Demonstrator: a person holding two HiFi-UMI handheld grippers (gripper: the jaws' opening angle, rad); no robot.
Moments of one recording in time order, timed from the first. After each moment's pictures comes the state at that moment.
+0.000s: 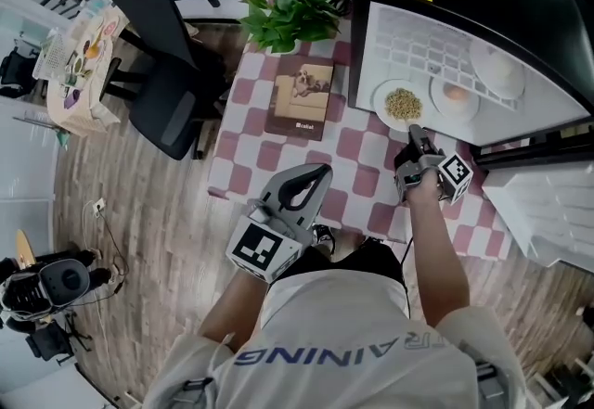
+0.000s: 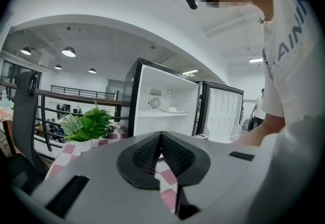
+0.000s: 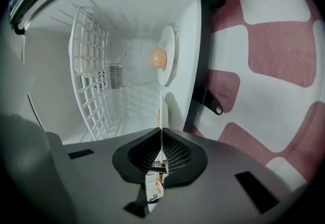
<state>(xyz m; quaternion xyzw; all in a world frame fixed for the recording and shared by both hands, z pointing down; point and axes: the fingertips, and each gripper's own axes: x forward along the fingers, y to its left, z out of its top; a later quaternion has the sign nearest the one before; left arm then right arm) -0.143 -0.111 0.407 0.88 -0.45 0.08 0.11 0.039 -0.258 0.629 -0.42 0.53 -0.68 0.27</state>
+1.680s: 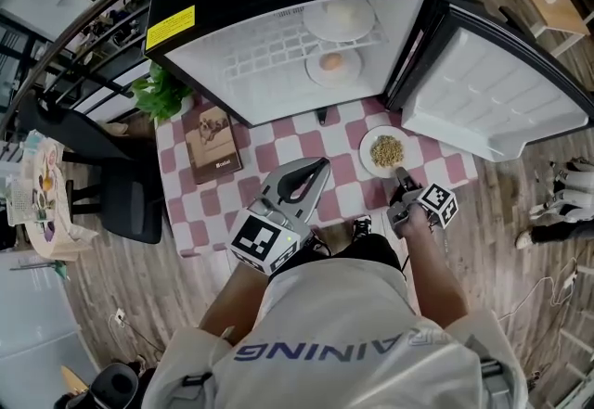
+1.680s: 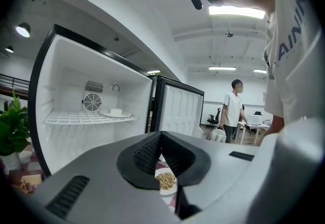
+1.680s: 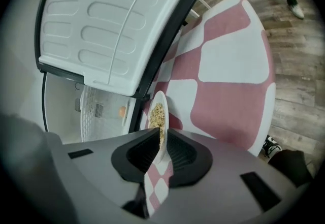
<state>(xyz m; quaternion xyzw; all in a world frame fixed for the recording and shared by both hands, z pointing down) 0.040 -0.104 0.396 0.97 -0.22 0.07 0.09 0.237 -0.050 0.691 -0.59 0.45 -0.62 0.24</state>
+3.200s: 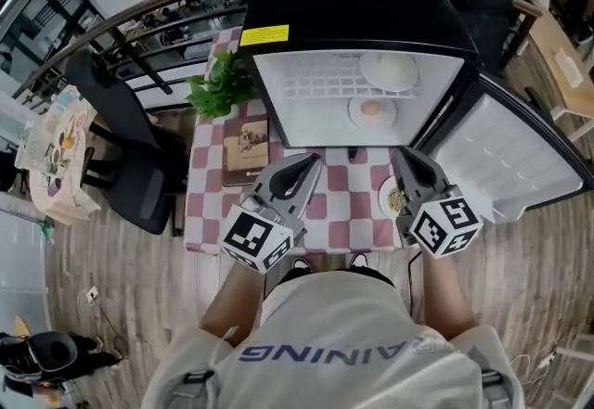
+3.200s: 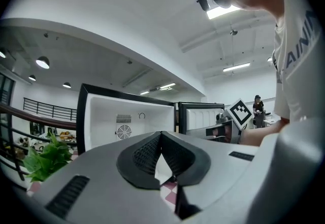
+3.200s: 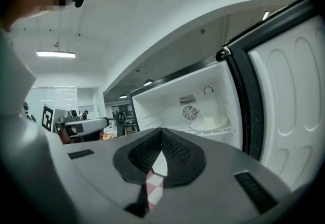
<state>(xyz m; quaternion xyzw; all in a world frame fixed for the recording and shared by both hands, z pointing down) -0.031 -0.129 0.315 0.94 -0.35 0.01 0.01 0.112 -0.145 0.353 -0.50 0.85 -0.16 0.01</state>
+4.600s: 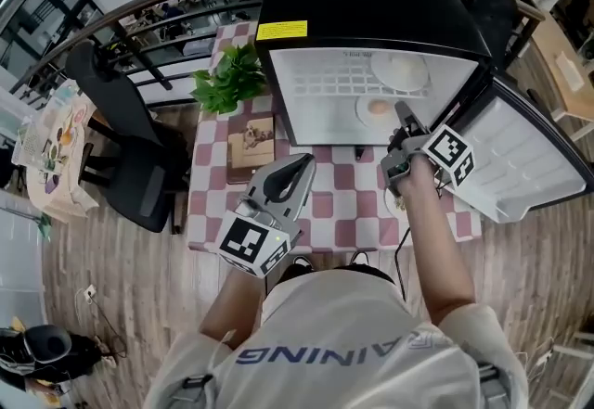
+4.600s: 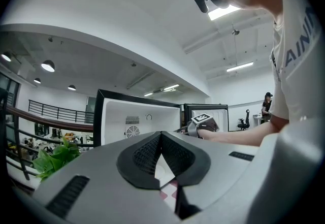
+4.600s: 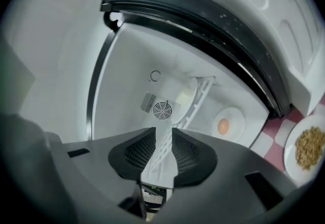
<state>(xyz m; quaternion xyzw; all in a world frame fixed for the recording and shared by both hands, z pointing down) -0.069 -0.129 0.312 0.93 -0.38 0.00 0.01 0.132 -0.261 0.400 -0.52 0.65 -0.48 0.27</state>
